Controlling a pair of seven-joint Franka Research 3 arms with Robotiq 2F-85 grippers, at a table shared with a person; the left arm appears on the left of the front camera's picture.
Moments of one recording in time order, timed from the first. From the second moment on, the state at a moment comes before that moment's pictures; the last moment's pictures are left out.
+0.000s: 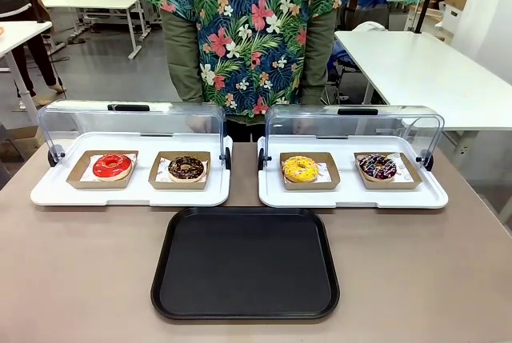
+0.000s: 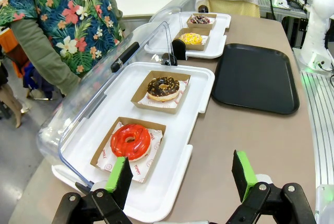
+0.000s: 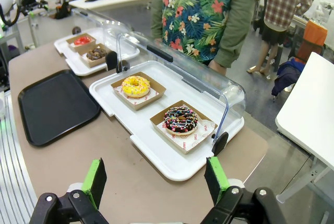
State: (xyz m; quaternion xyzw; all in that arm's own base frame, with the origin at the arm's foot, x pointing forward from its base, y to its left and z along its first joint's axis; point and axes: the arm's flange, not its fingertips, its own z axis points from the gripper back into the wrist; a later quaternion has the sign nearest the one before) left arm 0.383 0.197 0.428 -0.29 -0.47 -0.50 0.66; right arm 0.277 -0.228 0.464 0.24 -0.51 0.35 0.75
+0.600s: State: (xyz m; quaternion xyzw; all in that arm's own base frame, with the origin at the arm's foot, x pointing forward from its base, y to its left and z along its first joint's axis) left arm 0.383 0.197 0.428 -0.29 -0.47 -0.50 0.66; right arm 0.277 -0.228 0.464 0.24 -0.51 0.35 0.75
